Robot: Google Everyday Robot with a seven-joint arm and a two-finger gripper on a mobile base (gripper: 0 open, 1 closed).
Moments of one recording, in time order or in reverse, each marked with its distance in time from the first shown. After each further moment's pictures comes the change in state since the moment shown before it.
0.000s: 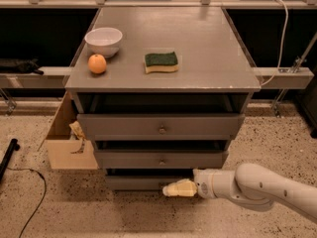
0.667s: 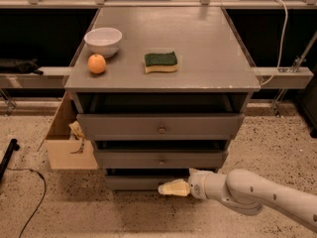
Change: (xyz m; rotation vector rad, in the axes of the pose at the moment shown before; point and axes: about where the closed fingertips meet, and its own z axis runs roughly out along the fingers) arm 0.005 -0.014 0.034 0.036 -0.063 -0.017
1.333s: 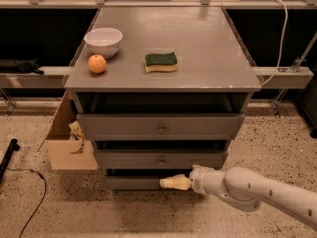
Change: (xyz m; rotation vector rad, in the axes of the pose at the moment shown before) arm -0.008 -0.027 0.008 0.076 -0.022 0.004
